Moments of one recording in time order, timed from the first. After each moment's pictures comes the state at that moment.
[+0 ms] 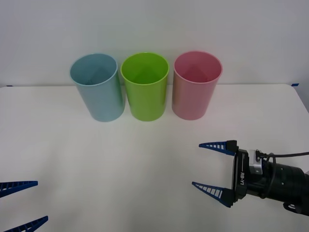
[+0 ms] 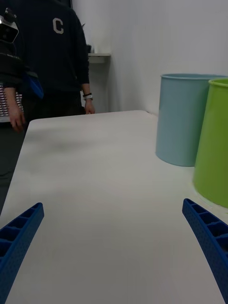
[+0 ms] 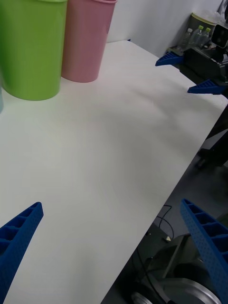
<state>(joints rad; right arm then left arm) 0.00 -0.53 0.06 -1.44 1.04 -1.29 0.34 0.55 0.54 0.57 -1.95 -1.21 -1.46 0.32</state>
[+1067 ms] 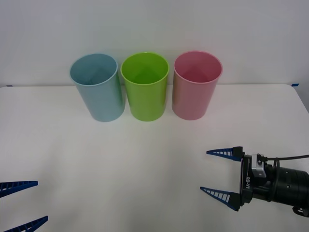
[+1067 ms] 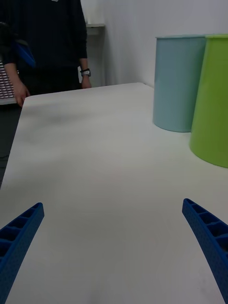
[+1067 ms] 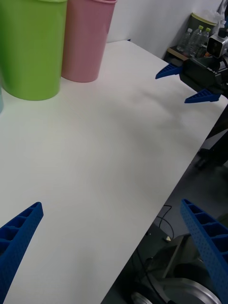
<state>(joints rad) -0.01 -0.55 0.03 -1.36 1.11 -1.31 0.32 0.55 0.54 0.57 -1.95 -1.21 -1.46 0.32</state>
